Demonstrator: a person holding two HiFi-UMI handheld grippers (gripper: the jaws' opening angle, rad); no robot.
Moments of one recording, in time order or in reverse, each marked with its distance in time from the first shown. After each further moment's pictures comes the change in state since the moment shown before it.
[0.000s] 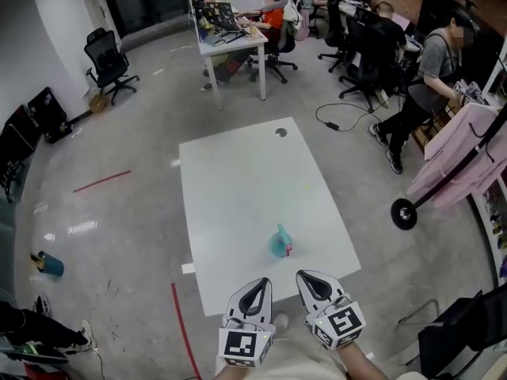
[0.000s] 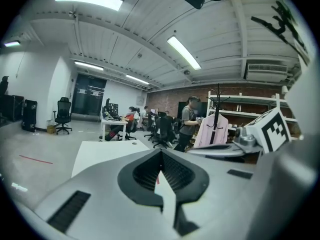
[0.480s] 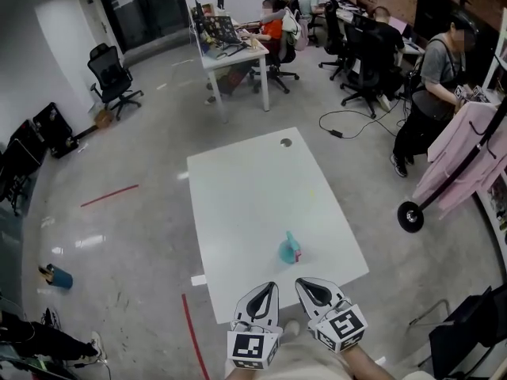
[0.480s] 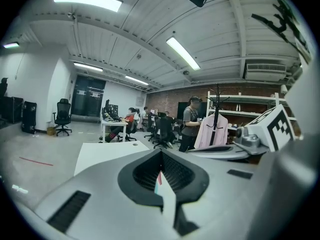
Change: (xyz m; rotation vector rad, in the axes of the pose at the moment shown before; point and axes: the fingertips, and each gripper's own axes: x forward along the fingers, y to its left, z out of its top) left arm -0.006 0.007 0.007 0.010 -0.008 -0.008; right arm 0.007 0.027 0.008 -0.007 -0.004 0.049
